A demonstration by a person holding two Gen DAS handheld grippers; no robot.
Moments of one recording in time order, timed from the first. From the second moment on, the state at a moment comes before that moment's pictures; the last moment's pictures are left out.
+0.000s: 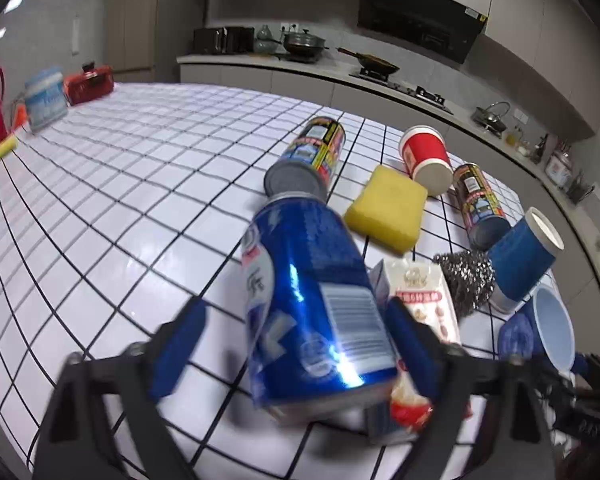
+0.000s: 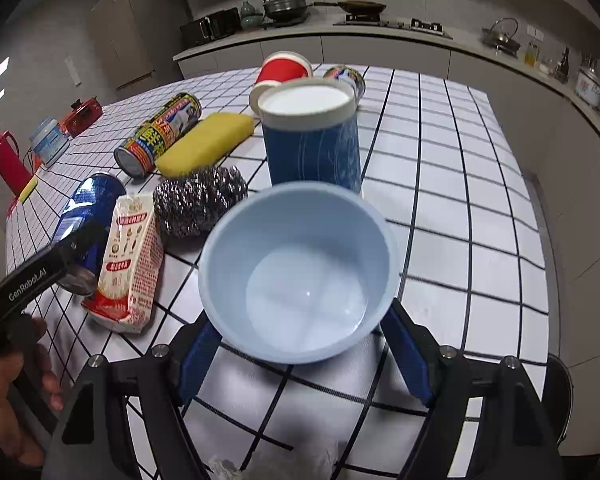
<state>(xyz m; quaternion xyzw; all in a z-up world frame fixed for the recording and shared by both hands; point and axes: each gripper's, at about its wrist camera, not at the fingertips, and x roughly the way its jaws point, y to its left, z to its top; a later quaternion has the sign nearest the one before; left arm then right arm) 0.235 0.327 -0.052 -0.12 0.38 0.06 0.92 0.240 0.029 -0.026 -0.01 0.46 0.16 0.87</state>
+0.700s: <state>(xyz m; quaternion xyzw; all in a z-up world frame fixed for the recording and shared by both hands) 0.234 0.328 -0.035 -0.09 0.35 0.05 0.93 0.243 0.028 -0.022 -0.01 0.45 0.17 0.88</state>
